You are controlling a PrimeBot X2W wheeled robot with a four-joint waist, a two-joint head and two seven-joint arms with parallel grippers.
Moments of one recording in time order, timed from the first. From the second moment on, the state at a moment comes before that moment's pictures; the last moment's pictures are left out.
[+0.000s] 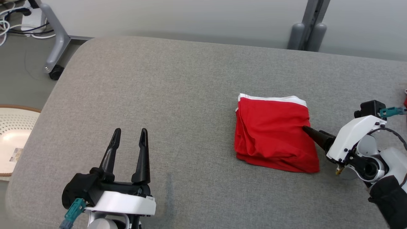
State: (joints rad) left arm -0.06 0.05 -0.20 0.04 -0.34 0.05 -0.26; right arm -0.64 -0.34 0.51 0.78 1.11 0.13 0.33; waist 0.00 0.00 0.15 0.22
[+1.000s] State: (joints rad) left arm -0.09 0.05 -0.24 0.05 -0.35 0.04 -0.26; right arm -0.75 -0.52 0.77 0.59 1.12 0.13 0.25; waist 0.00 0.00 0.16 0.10
